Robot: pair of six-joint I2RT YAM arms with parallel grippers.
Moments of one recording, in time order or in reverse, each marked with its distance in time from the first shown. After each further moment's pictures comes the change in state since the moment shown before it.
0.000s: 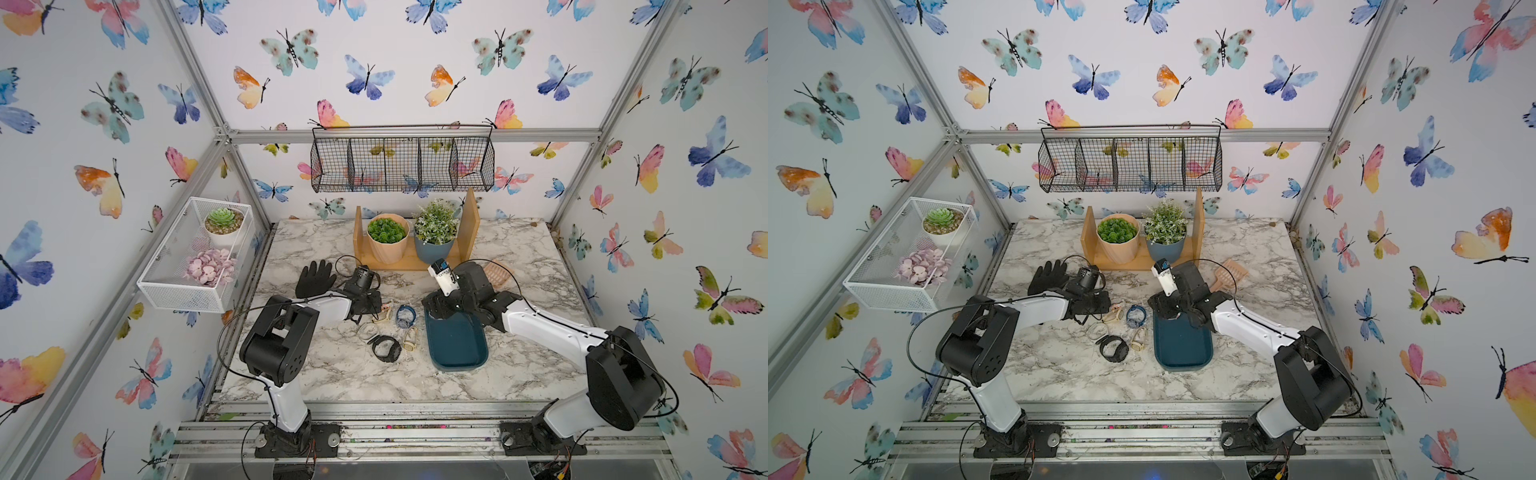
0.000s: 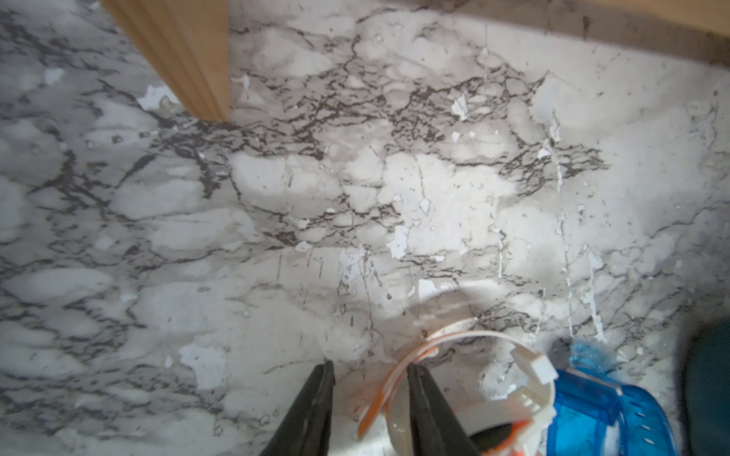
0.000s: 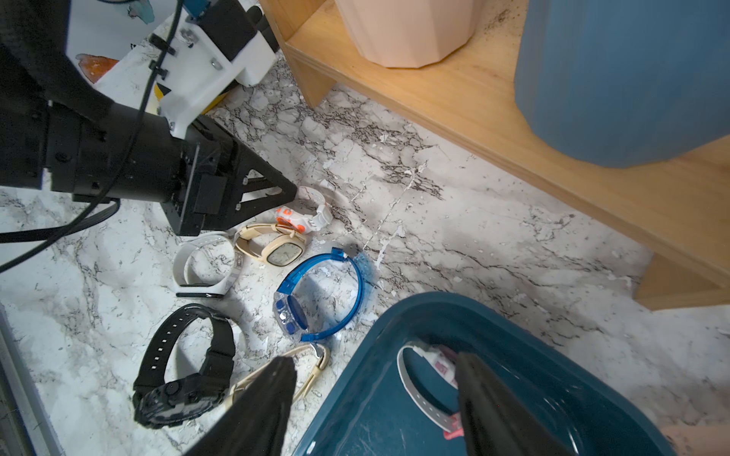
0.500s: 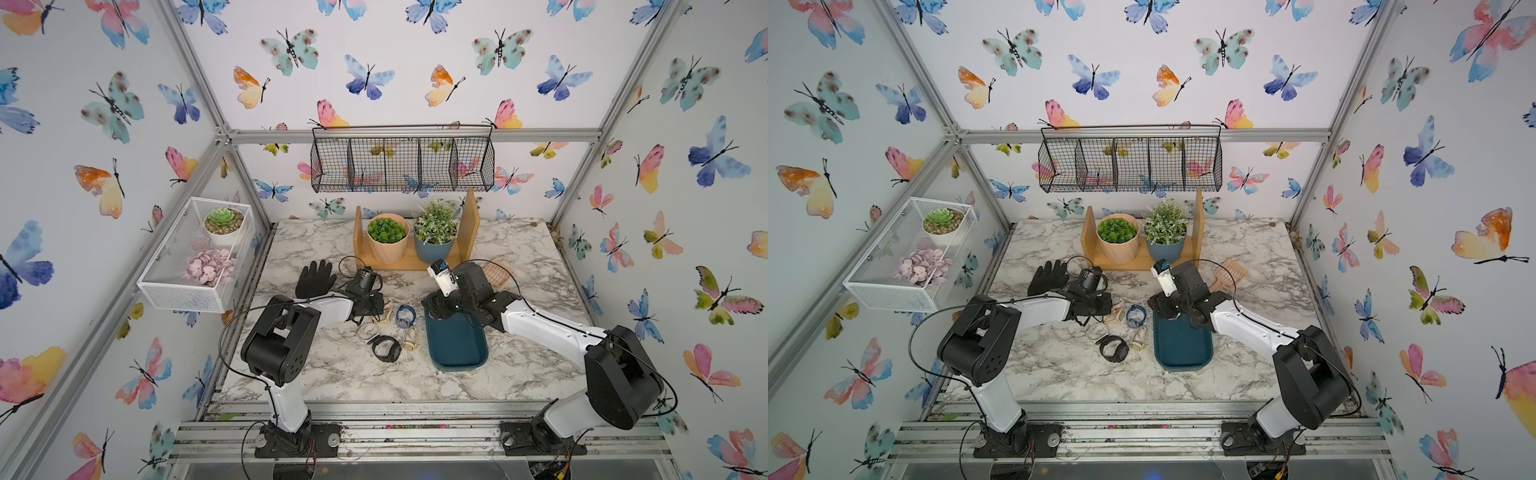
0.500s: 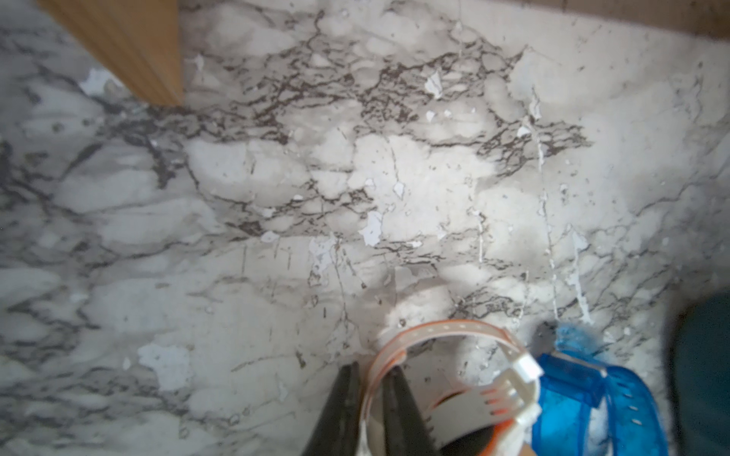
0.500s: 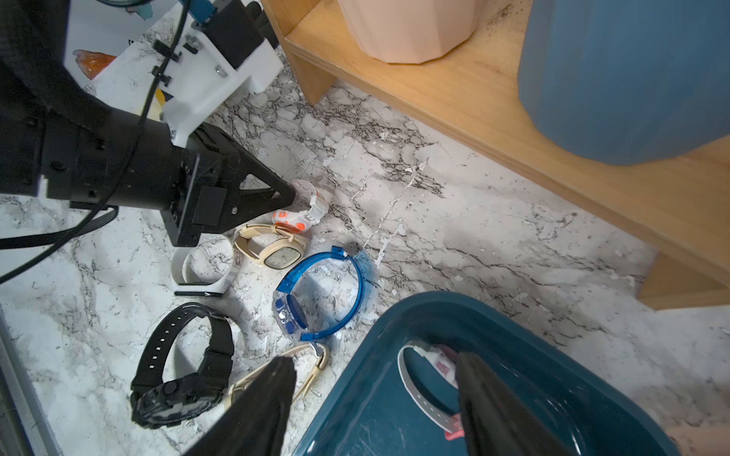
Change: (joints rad) left arm -0.013 0.006 0.000 -0.003 0.019 0.014; right arm 0.001 0.006 0.000 0.001 0.002 -0.001
